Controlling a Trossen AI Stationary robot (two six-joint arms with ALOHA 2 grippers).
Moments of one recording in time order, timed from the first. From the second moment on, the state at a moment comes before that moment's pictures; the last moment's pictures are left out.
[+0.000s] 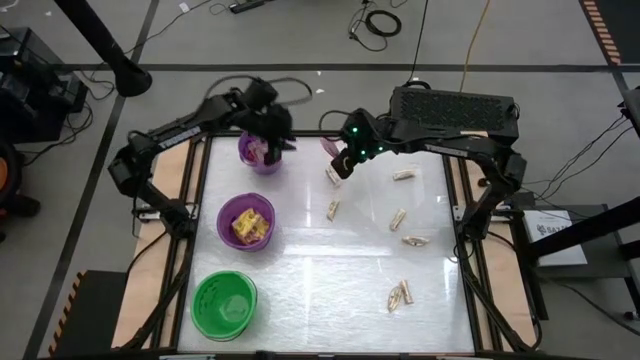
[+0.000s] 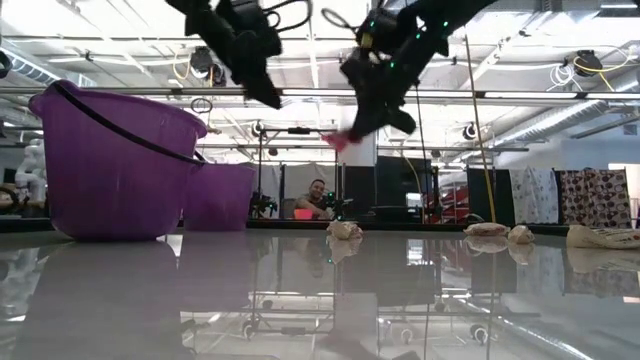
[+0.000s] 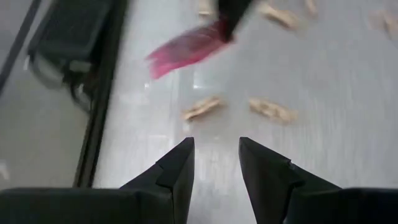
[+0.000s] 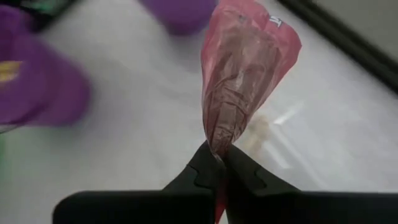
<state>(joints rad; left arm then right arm) 0.64 1.55 1.45 -0.81 0.42 0.51 -0.44 1.69 1.40 -0.60 -0.14 0.34</state>
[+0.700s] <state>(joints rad) 0.41 1.61 1.46 -0.60 0.25 0.94 -0.38 1.65 1.40 -0.59 -0.32 0.36</state>
